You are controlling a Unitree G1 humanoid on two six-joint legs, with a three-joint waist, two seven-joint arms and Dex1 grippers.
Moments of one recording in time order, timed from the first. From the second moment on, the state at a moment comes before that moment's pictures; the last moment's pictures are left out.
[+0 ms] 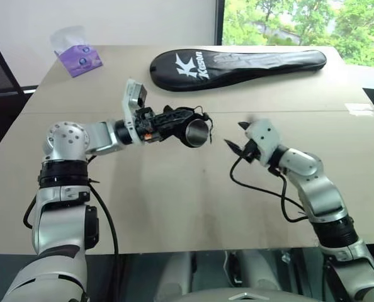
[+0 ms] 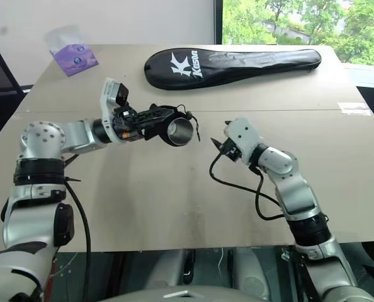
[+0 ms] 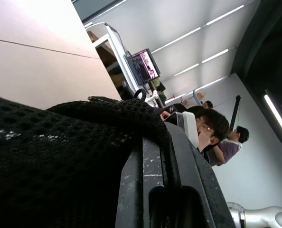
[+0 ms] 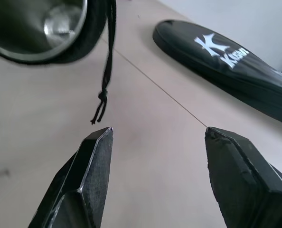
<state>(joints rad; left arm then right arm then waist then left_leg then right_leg) -0.84 0.65 0.16 0.42 -1.21 1.33 -0.81 -0.43 -0.28 0.18 -0.21 0.06 0.38 0.57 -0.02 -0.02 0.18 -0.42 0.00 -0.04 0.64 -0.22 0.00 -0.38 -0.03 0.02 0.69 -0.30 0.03</state>
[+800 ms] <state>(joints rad) -0.82 0.62 0.25 0.35 -1.16 1.44 -0.81 -0.53 -0.20 0.15 -0.17 0.21 0.42 0.58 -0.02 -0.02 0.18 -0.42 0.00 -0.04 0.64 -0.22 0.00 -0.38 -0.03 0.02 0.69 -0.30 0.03</state>
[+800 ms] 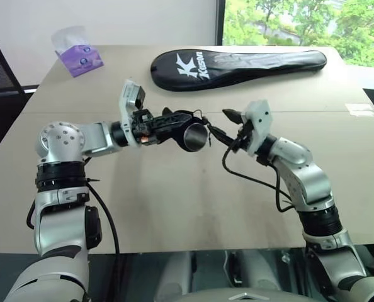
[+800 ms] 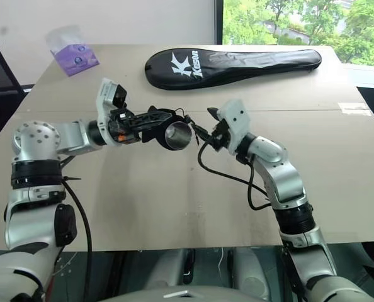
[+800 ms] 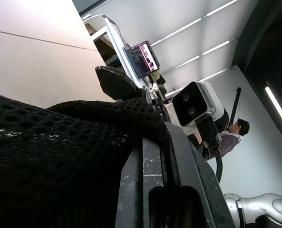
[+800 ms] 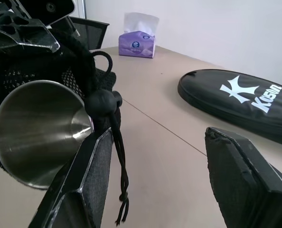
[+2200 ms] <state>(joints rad) -0.62 0.29 0.26 -0.03 -0.94 1.00 -0.50 -0.94 -0.63 0.16 -0.25 0.11 0.59 0.74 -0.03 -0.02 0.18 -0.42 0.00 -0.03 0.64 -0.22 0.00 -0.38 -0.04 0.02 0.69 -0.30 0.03</state>
